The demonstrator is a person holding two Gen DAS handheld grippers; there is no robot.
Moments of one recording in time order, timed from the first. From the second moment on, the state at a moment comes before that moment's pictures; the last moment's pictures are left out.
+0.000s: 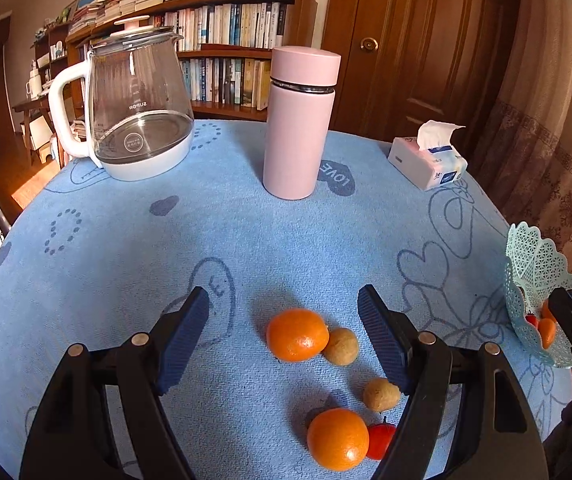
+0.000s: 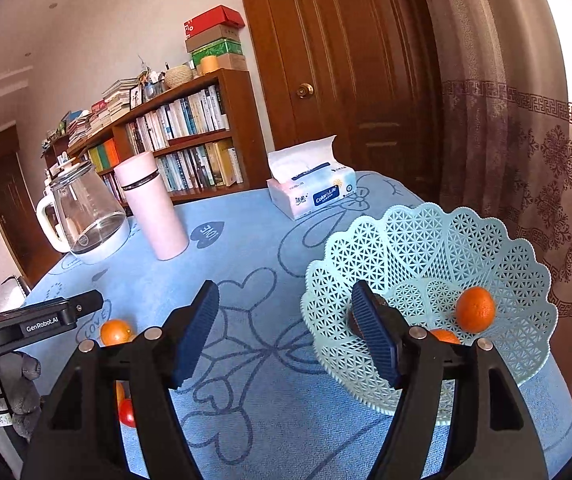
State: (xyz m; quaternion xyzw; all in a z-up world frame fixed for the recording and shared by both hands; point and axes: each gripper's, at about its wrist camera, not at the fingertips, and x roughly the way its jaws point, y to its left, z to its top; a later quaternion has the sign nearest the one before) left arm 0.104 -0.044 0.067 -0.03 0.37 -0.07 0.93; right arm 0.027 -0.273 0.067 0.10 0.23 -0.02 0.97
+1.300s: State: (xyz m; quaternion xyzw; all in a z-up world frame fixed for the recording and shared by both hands) left arm 0.130 -0.031 0.024 -0.13 0.44 -0.11 0.88; right arm 0.044 -0.218 0.032 0.07 0.33 0.13 0.93
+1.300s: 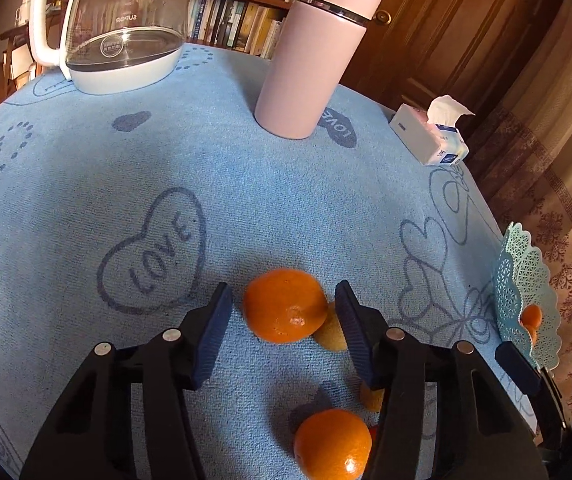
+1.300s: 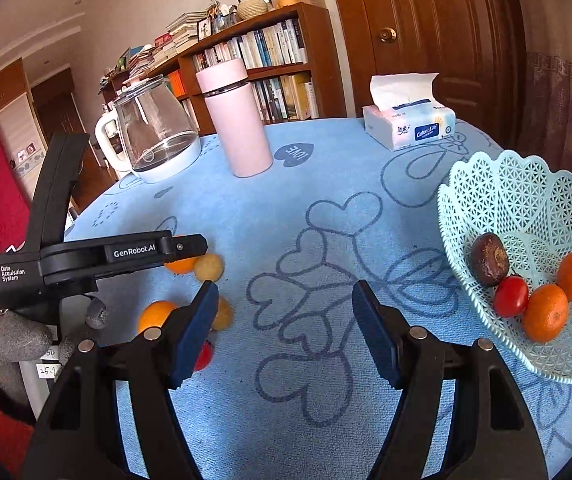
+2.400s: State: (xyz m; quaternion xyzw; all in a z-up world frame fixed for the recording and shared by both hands) left arm 0.121 -0.013 0.043 -0.17 0.41 -0.10 0.89; right arm 0.048 -0.199 0.017 0.06 0.37 0.17 0.91
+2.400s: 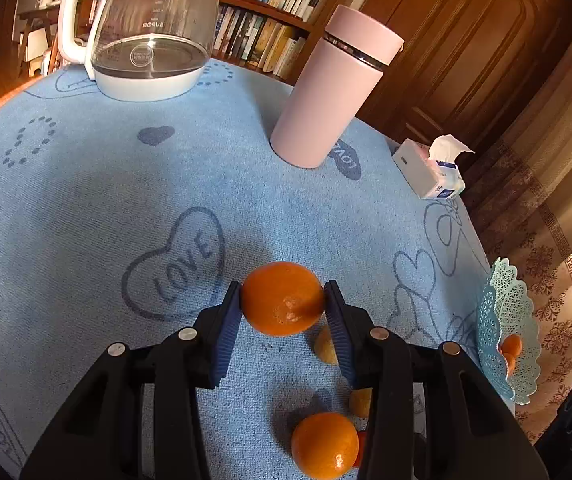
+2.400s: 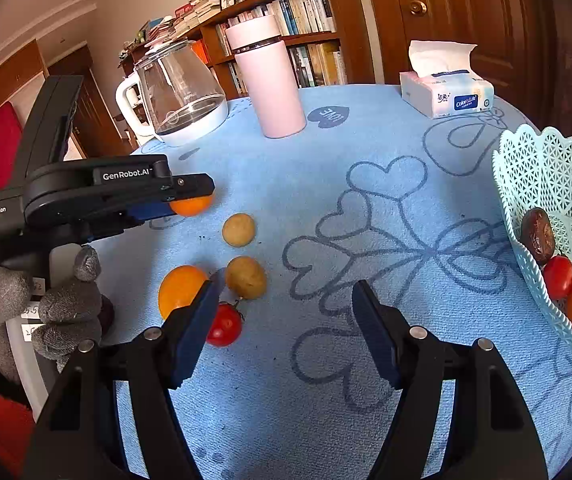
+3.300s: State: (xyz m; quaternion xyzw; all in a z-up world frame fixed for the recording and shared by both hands) left arm 0.111 -0.006 0.060 -0.16 0.38 -0.07 0.91; right arm 0.079 -0.179 0.014 0.08 0.42 0.21 0.88
